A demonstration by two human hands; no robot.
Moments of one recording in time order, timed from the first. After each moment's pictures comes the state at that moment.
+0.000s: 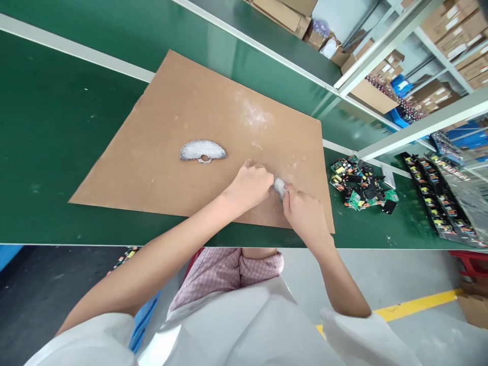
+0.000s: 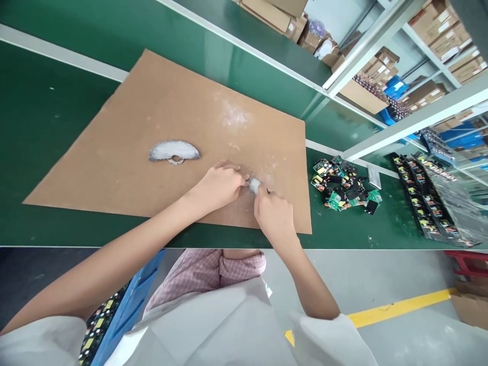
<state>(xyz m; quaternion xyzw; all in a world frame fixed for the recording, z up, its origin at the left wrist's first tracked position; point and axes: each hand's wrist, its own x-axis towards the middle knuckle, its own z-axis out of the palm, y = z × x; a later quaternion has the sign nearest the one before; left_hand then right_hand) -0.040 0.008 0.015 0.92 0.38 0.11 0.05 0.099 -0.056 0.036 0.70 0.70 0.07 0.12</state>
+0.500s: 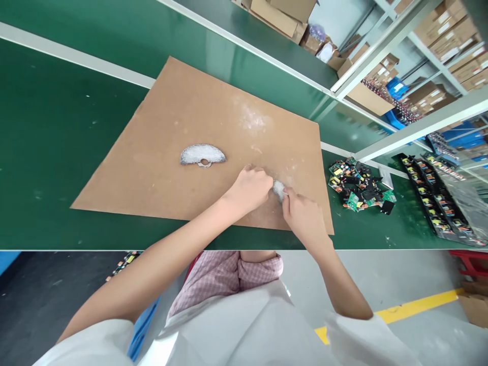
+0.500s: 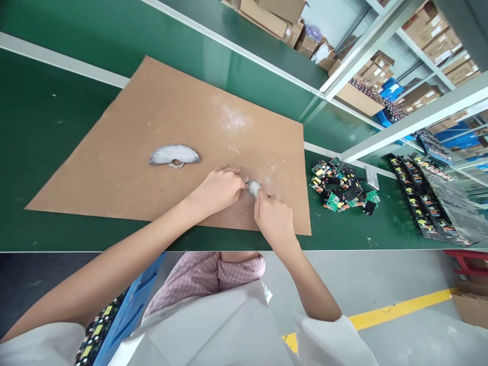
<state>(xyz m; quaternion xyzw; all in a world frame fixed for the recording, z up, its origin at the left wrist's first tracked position) -0.040 0.009 0.015 0.91 0.38 0.11 0.06 0.100 -0.060 0.031 0.70 0.70 0.07 0.11</state>
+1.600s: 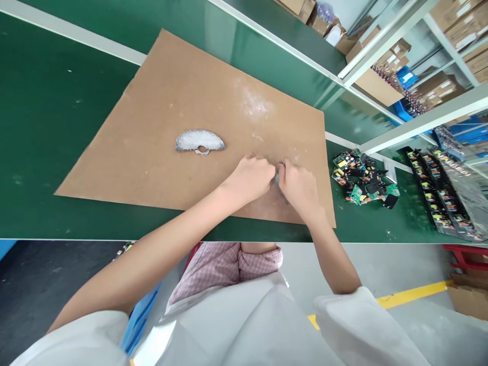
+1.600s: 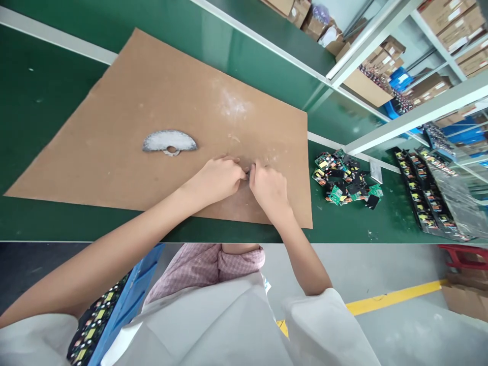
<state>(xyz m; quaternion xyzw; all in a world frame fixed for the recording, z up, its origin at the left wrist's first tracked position) -0.040 0.007 0.019 0.91 0.39 0.11 0.06 0.094 -0.027 0.036 0.70 0.70 0.05 0.08</state>
